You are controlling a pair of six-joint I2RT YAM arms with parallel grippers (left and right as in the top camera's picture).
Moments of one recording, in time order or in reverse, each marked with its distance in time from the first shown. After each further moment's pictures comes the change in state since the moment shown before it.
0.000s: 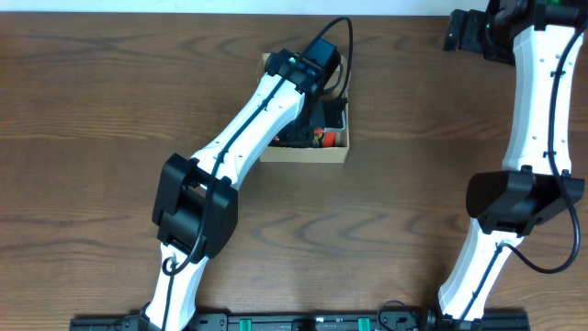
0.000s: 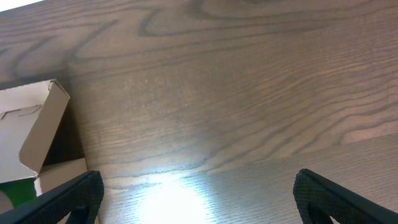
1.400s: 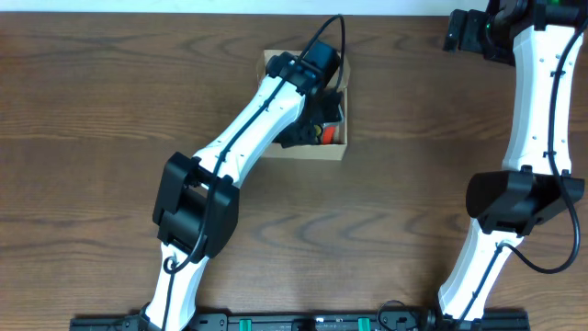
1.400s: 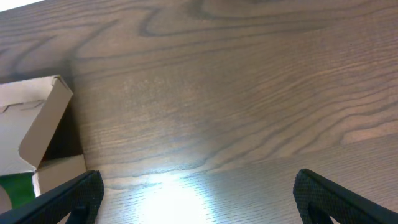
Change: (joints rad) left arm 0.000 0.002 -0.007 0.040 -0.067 -0.194; right arm 0.000 0.000 0.000 0.000 0.000 0.000
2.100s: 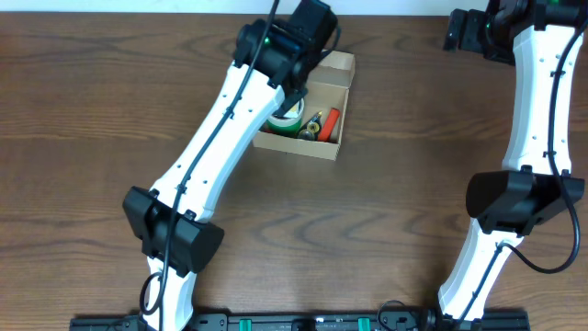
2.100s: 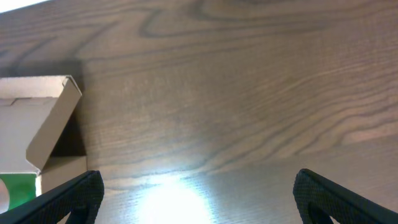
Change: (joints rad) left arm 0.017 -0.113 0.286 -0.254 -0.266 -0.474; right arm 0.000 0.000 0.000 0.012 0.000 0.000
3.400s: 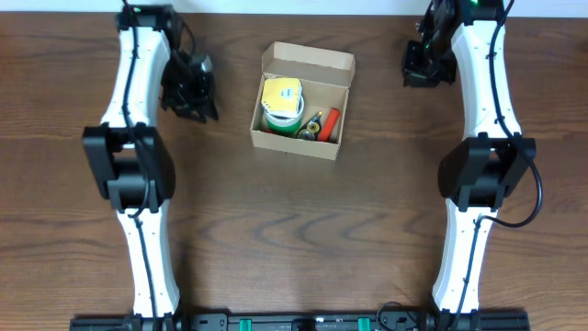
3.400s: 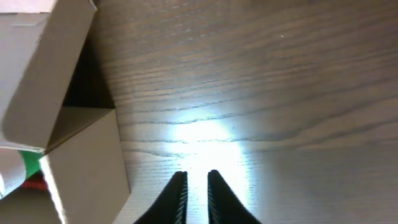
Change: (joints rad) left arm 0.547 0.357 0.000 -0.135 0.765 -0.233; right arm 0.121 0.225 -0.002 -0.102 -0.156 0.098
